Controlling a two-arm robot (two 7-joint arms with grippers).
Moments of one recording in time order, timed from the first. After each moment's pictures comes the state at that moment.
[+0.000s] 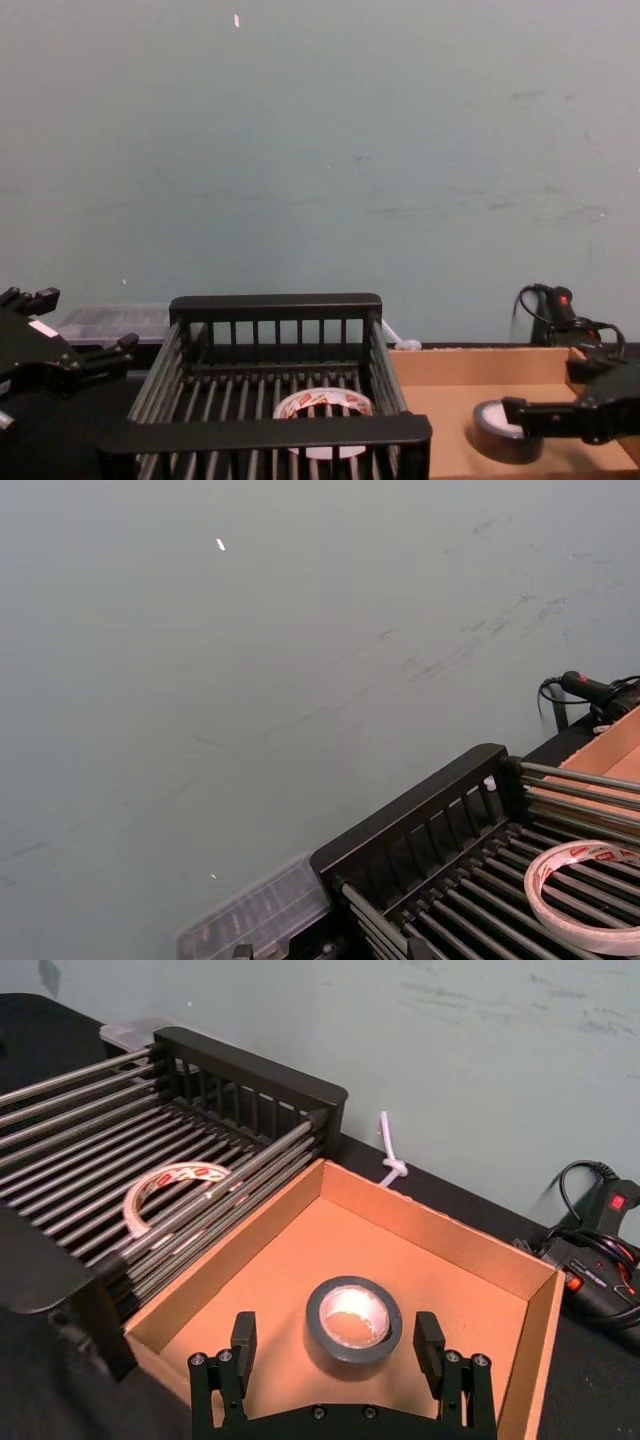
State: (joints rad) left arm -0.20 0.60 0.45 -1.41 -0.25 -0.12 0.03; right arm 0.22 0.43 -0.32 -1.46 0.22 0.26 0.38
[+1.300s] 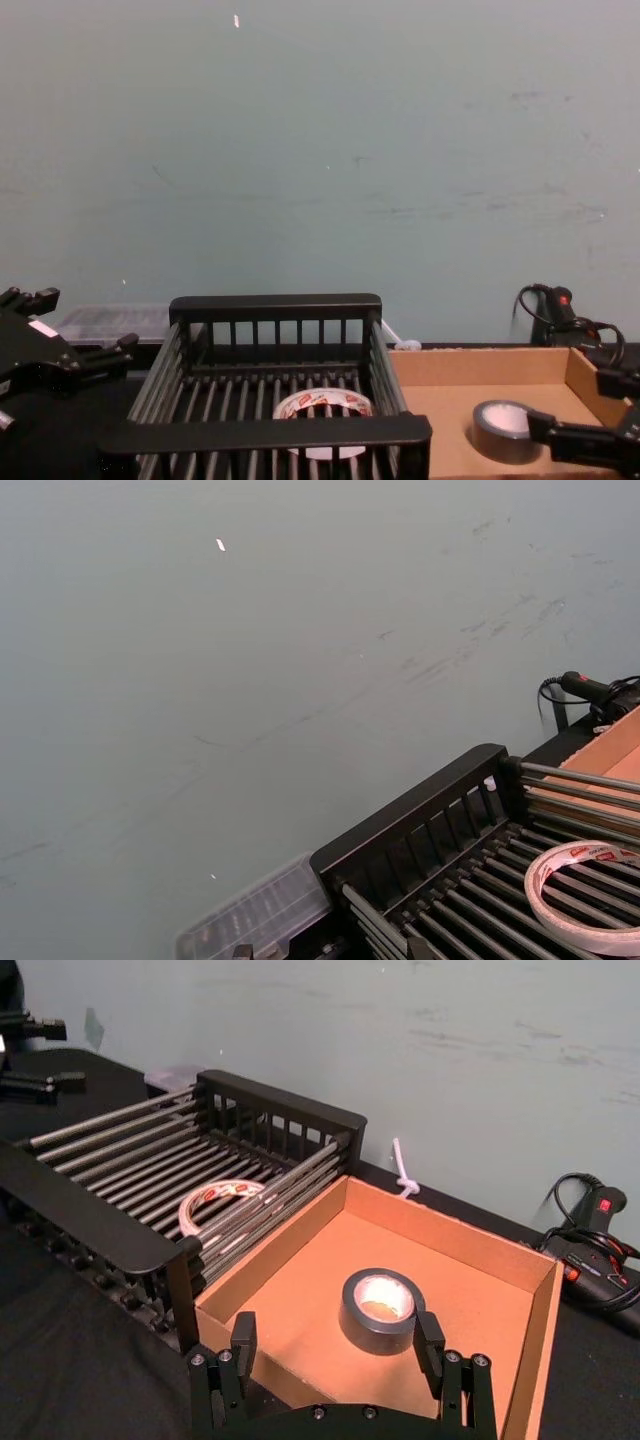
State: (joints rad) left arm -0.20 0.60 0.45 -1.41 -0.25 -0.12 0.03; right arm 0.03 0.45 -0.26 -1.60 0.26 0.12 0.36
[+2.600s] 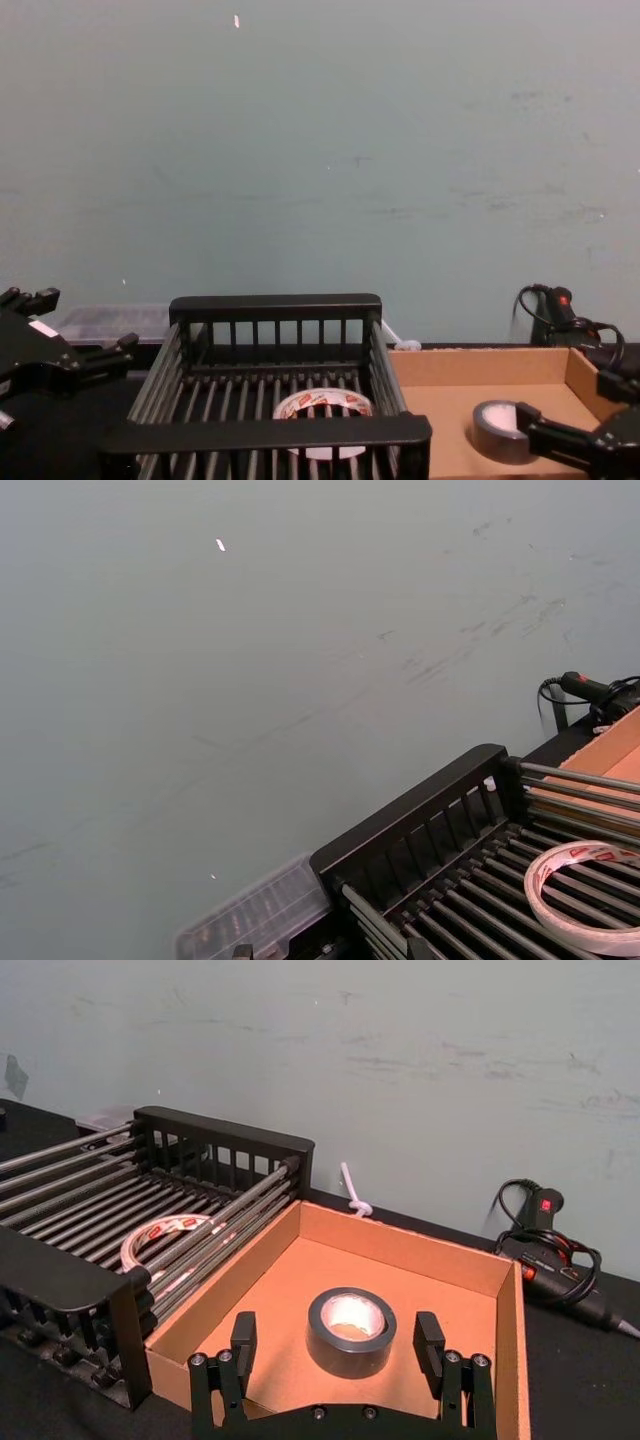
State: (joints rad) left arm -0.20 0.60 0.45 -1.41 -0.25 -0.12 0.03; right arm 0.01 0.28 -0.21 -1.48 0.15 -0.06 0.26
